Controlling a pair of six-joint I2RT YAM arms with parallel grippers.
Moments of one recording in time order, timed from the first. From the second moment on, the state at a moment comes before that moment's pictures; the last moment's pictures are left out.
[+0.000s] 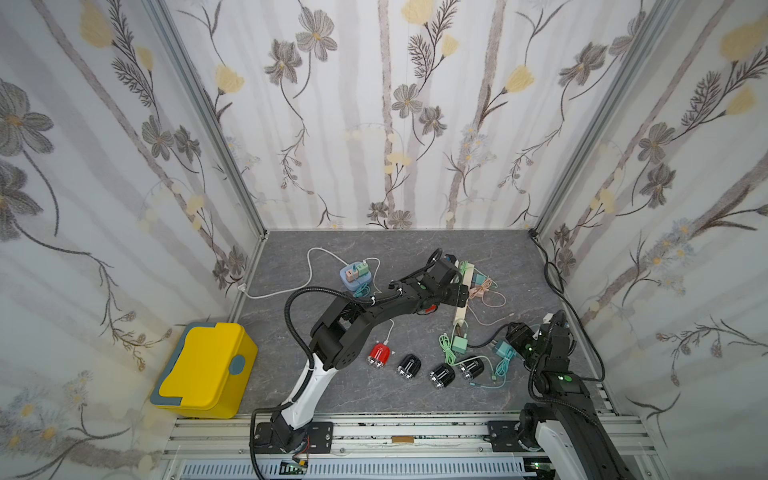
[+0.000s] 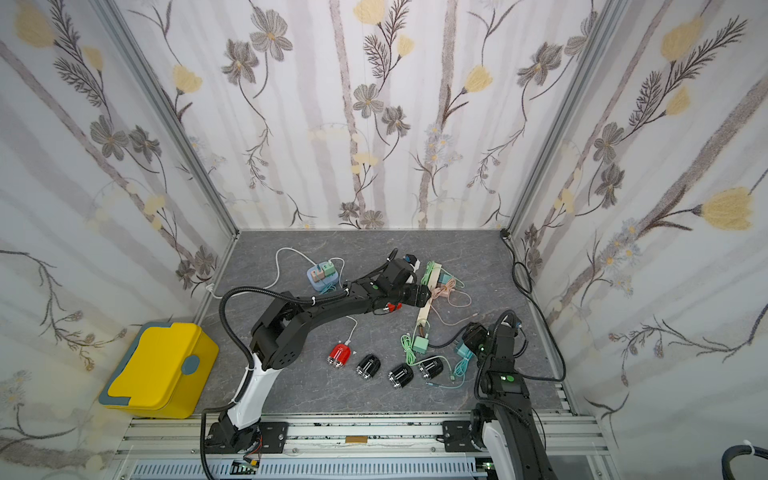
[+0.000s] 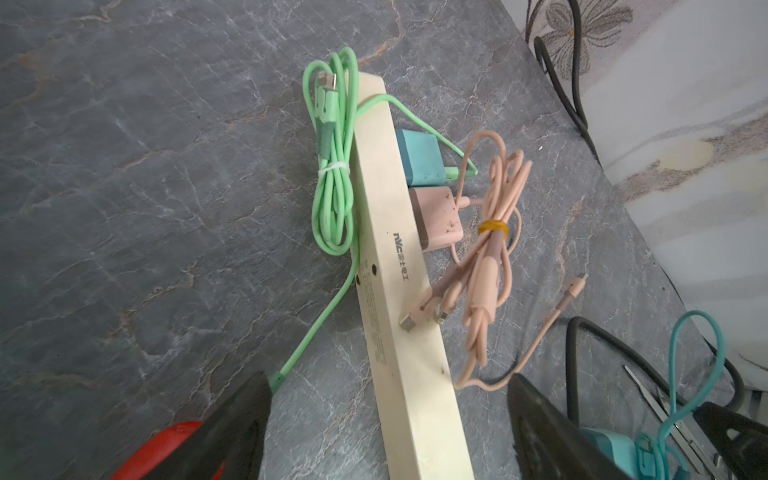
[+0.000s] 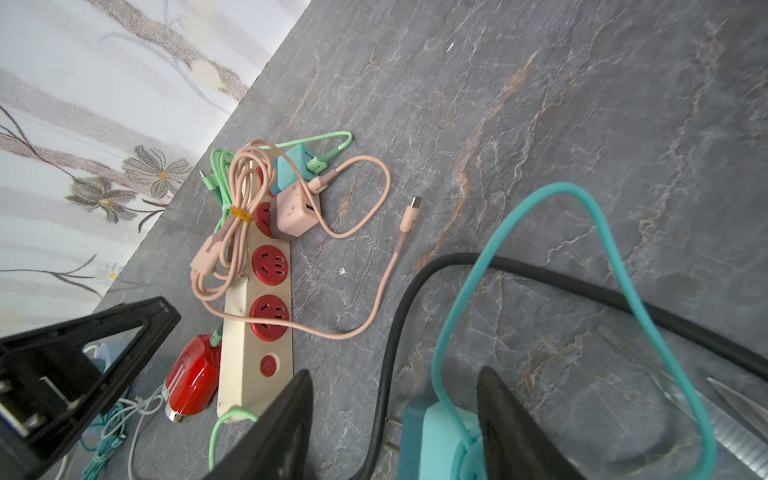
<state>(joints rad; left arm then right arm) -0.88 2.25 1.74 -0.19 0.06 -0.50 -0.06 0.65 0.24 -0.20 -0.05 0.73</state>
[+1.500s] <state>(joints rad) -0.86 2.43 2.13 -0.47 0.10 -0.40 -0.06 0.88 0.33 -0.04 -0.28 0.69</state>
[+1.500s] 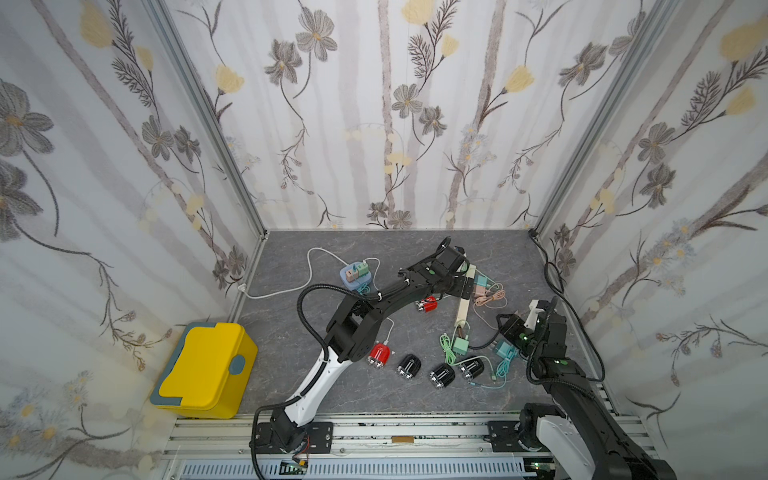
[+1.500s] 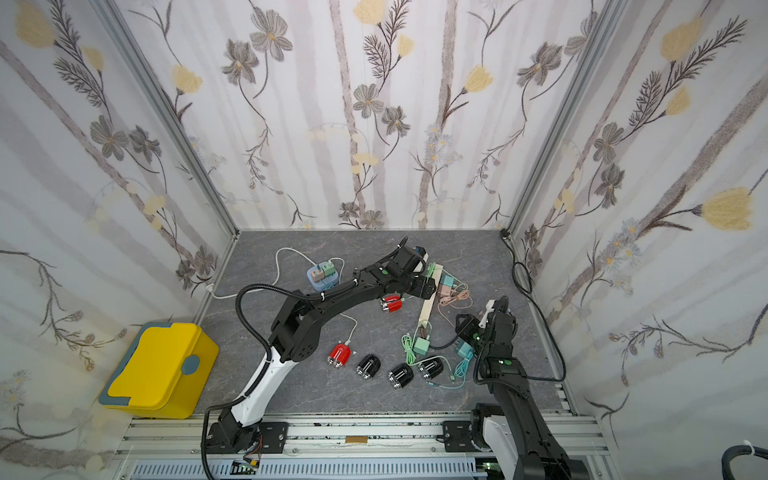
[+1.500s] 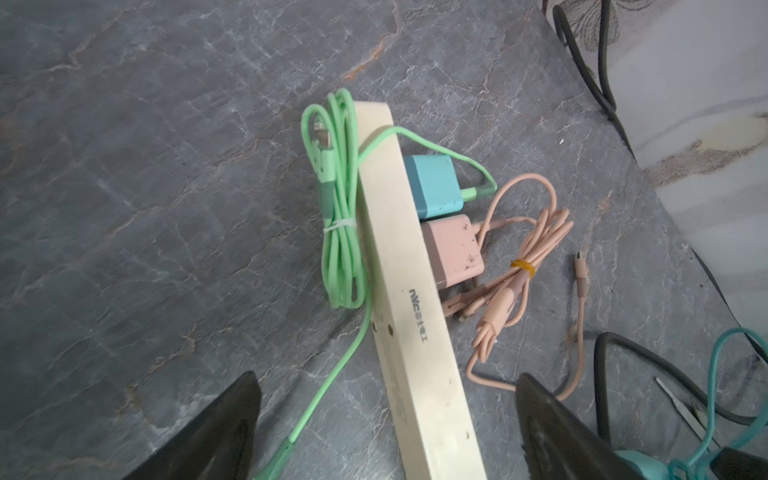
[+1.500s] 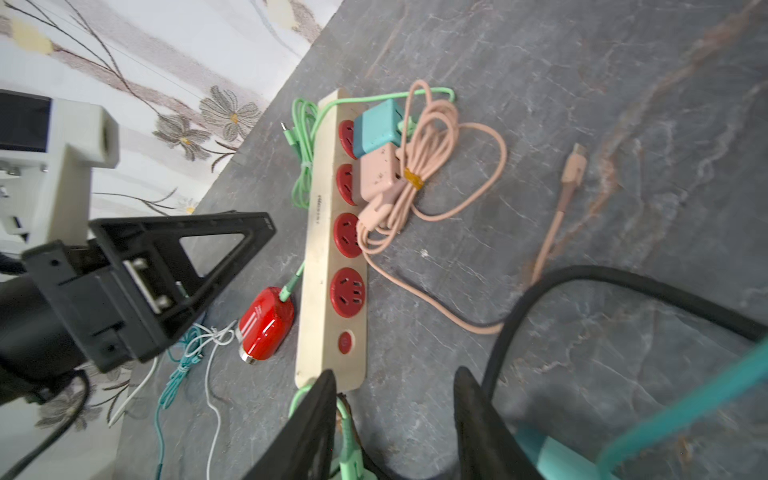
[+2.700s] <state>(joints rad) -0.93 2.69 2.46 -0.69 -0.15 -0.36 -0.06 0.94 0.36 0.03 -0.36 0.70</state>
